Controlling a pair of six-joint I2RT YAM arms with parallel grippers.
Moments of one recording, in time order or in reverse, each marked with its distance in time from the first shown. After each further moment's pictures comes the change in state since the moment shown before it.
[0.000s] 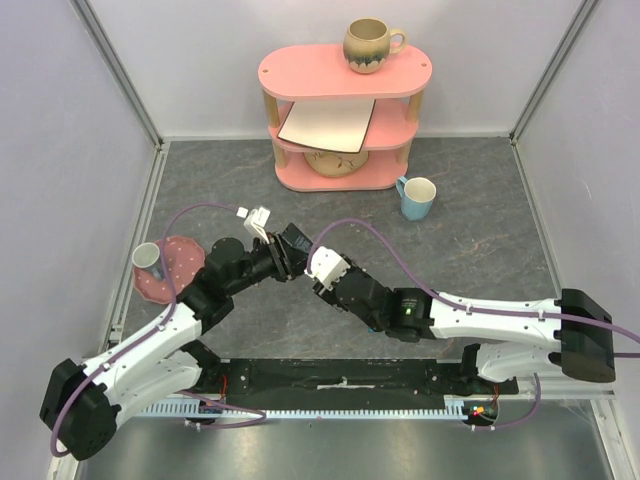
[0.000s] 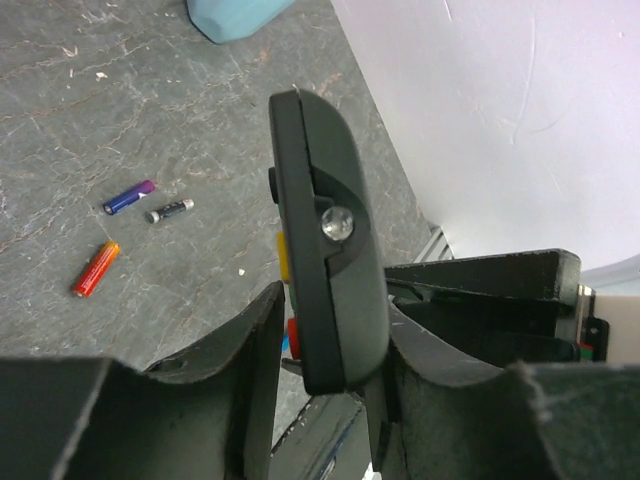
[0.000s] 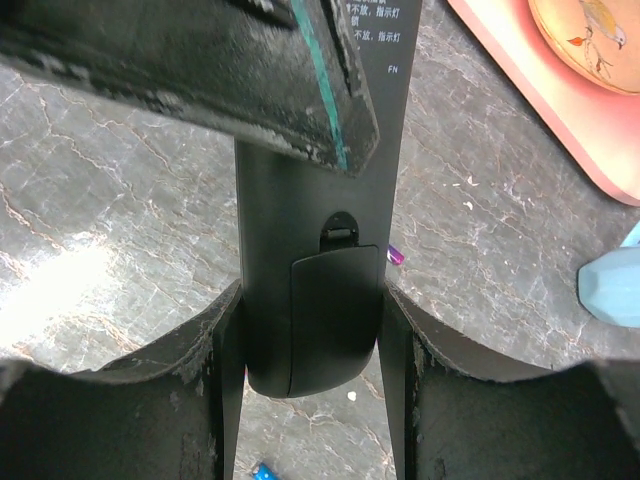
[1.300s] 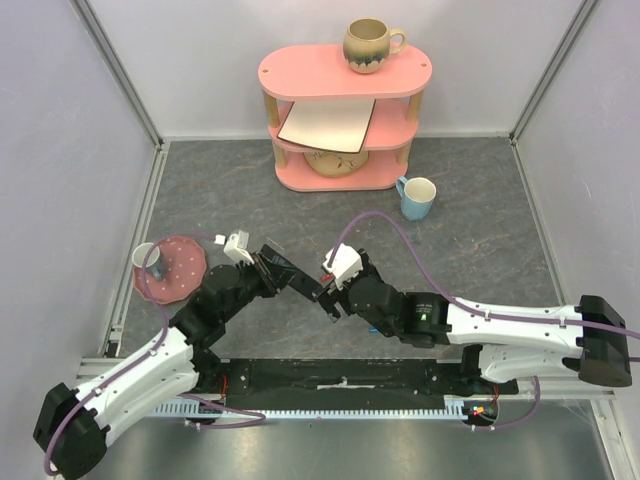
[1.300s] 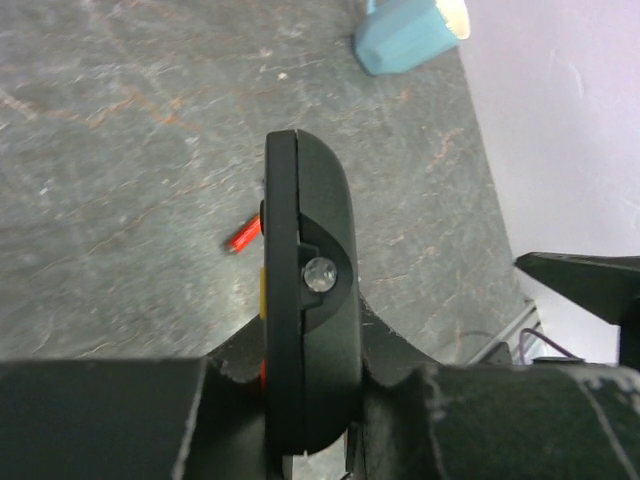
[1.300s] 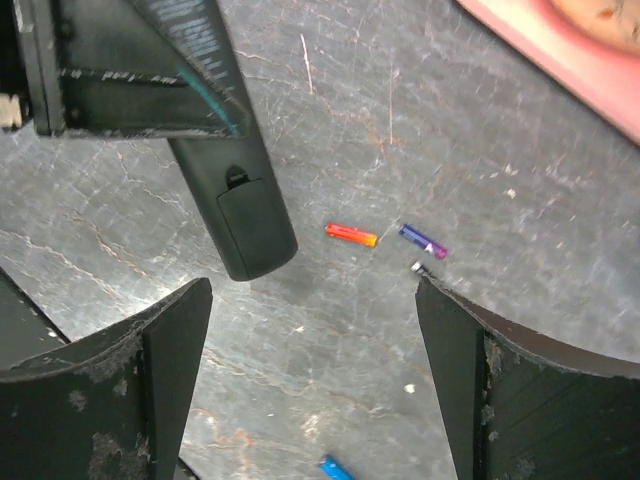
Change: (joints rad) left arm -0.042 -0.188 -0.175 -0.096 -0.328 -0.022; right arm 0.035 -0.093 -0.021 0.002 0.013 0.147
